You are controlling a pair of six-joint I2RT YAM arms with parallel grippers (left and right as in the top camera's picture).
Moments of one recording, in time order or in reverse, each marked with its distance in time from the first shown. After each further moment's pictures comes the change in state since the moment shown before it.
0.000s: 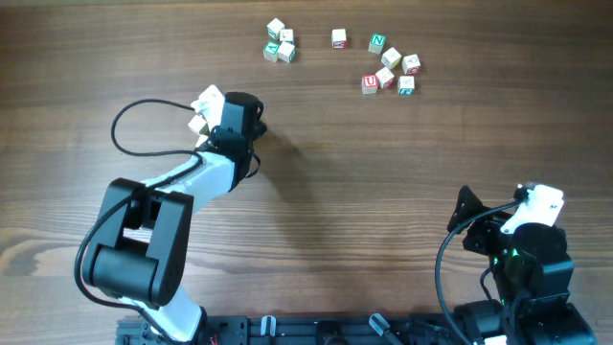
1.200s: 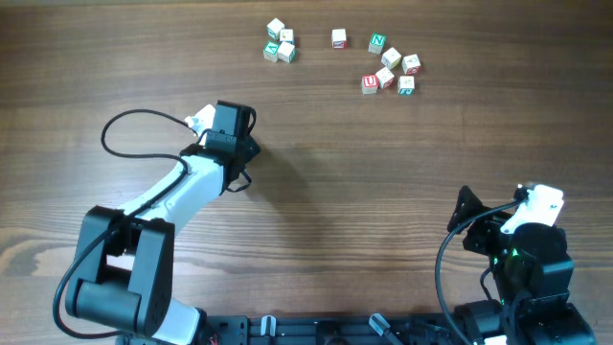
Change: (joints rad) left arm 0.021 -0.131 0.000 -0.400 0.096 -0.032; right arm 0.000 0.000 0.000 0.000 0.000 0.000
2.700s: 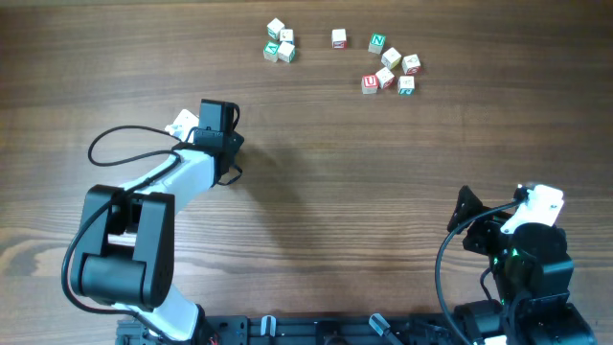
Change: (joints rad) left arm 0.095 0.103 0.000 0.111 -0.028 -0.154; right arm 0.000 0.000 0.000 0.000 0.000 0.000
